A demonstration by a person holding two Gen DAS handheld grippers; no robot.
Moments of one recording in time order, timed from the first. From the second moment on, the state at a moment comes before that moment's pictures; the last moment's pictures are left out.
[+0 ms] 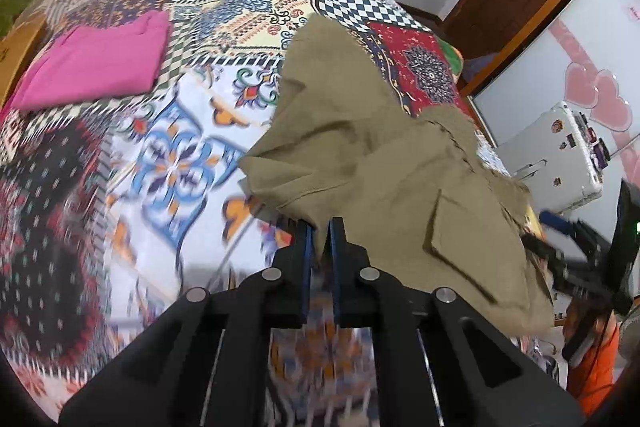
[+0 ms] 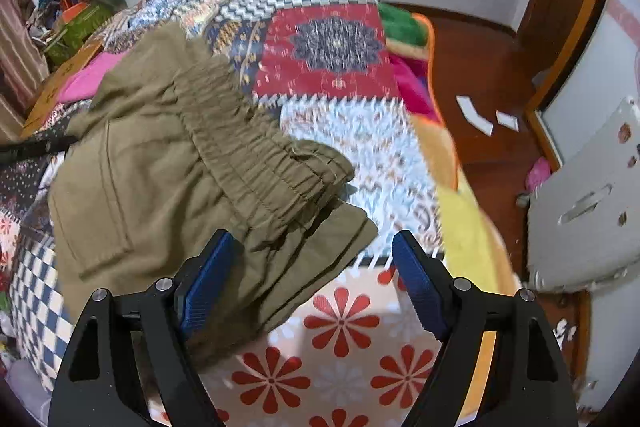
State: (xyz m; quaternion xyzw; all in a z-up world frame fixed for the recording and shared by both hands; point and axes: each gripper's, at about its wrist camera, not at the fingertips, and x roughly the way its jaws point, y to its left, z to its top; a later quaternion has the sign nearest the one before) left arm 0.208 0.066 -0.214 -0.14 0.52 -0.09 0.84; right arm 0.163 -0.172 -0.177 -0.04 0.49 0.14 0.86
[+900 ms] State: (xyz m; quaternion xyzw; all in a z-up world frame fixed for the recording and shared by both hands) left arm 0.185 0.105 -0.204 -0.16 0.50 -0.06 0.85; right arm 0.126 -0.132 -0.166 -0.06 0.48 0.18 0.86
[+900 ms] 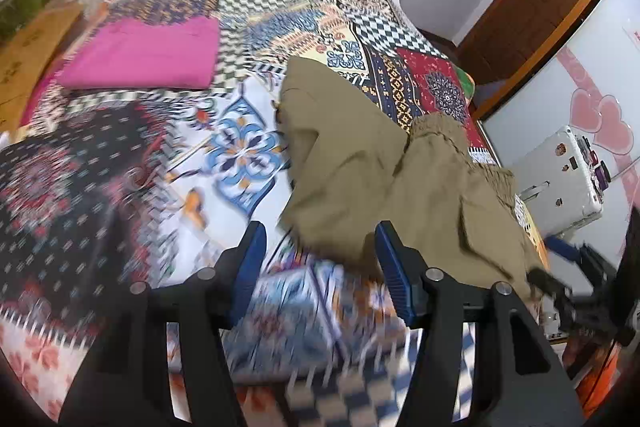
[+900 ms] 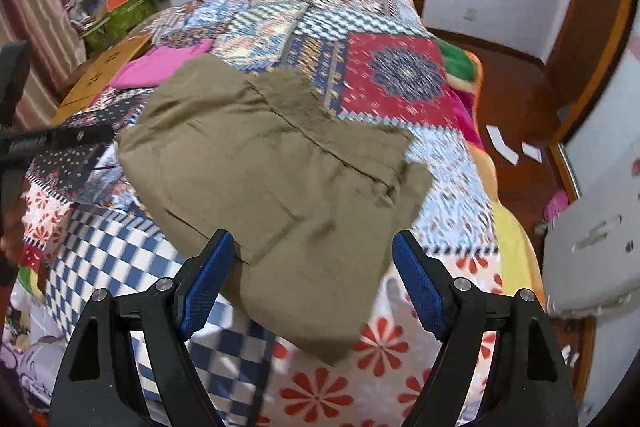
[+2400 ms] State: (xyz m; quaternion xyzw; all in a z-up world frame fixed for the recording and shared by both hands) left arm 0.136 0.128 -0.168 -0.19 0.46 -0.07 0.86; right arm 0.165 -0.097 -0.146 -0.04 0.45 0.23 0.86
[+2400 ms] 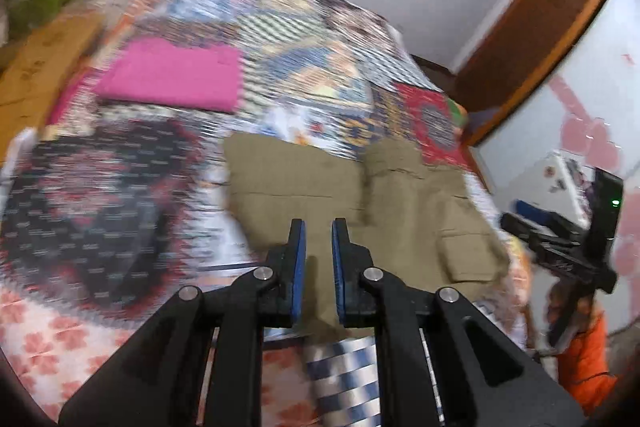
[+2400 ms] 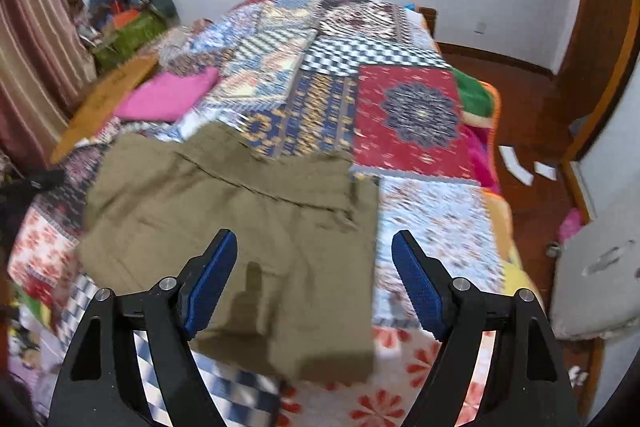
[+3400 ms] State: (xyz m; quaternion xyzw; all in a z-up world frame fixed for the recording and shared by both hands) left arm 0.248 0.132 -0.239 -0.16 0.53 -0.02 0.84; right arm 0.222 -0.079 -0.196 -0.05 0.50 0.23 0.83
